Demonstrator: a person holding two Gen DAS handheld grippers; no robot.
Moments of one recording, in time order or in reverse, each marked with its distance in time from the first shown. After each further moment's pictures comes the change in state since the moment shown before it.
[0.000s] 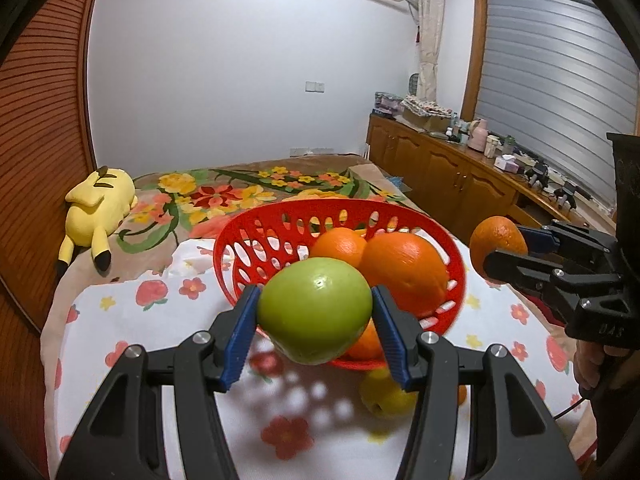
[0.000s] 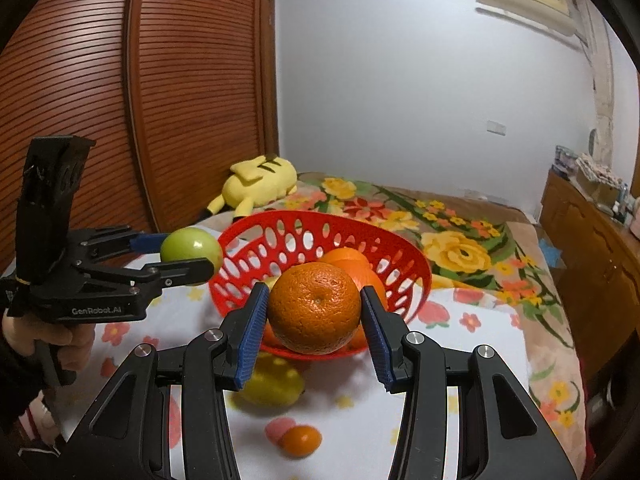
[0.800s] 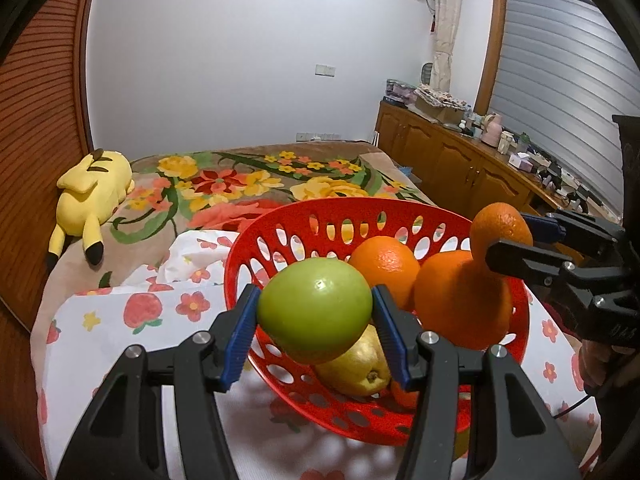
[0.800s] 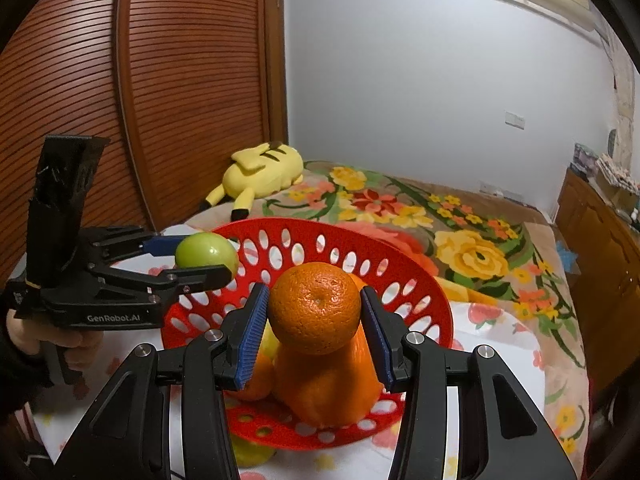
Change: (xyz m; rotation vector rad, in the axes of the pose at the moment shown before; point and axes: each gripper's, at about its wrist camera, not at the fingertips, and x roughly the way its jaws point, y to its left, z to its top) left arm 0.060 0.036 0.017 -0.040 0.055 -0.005; right arm 0.067 -0.017 0.028 -0.031 0.050 0.039
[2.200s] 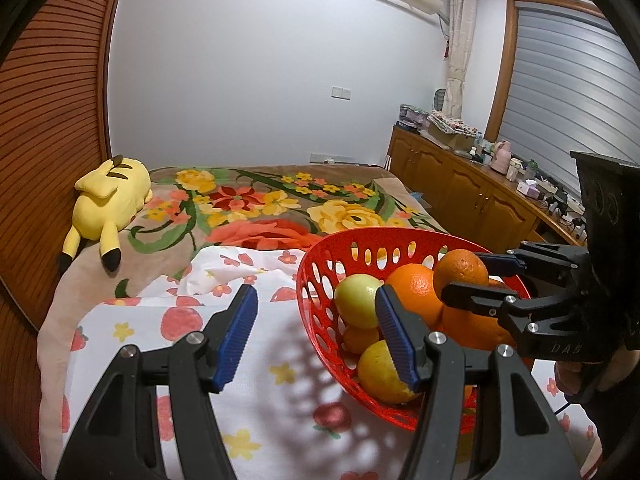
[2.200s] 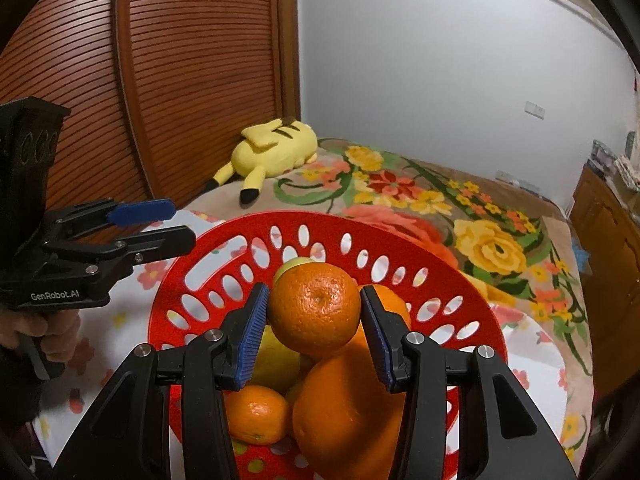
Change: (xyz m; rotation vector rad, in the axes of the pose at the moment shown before) left arm -0.026 0.039 0.004 -0.043 -0.086 0.022; right arm 0.052 0.014 0.014 -0.023 0.094 0.038
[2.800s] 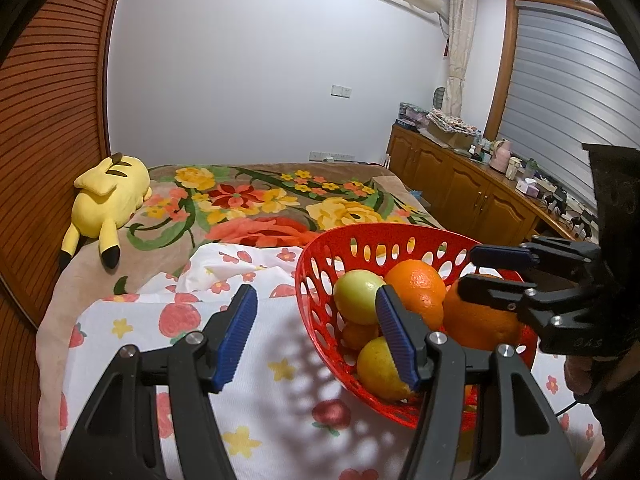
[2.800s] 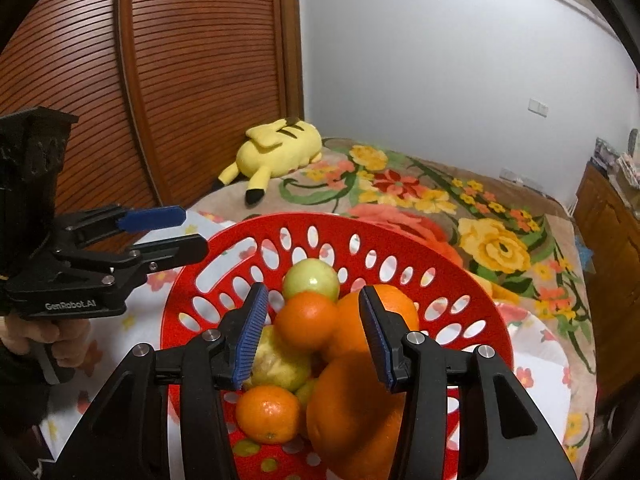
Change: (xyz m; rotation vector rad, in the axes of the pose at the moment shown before) left arm 0.000 0.001 -0.003 0.001 0.005 -0.001; right arm -0.005 0.005 0.000 0.013 -0.008 0.009
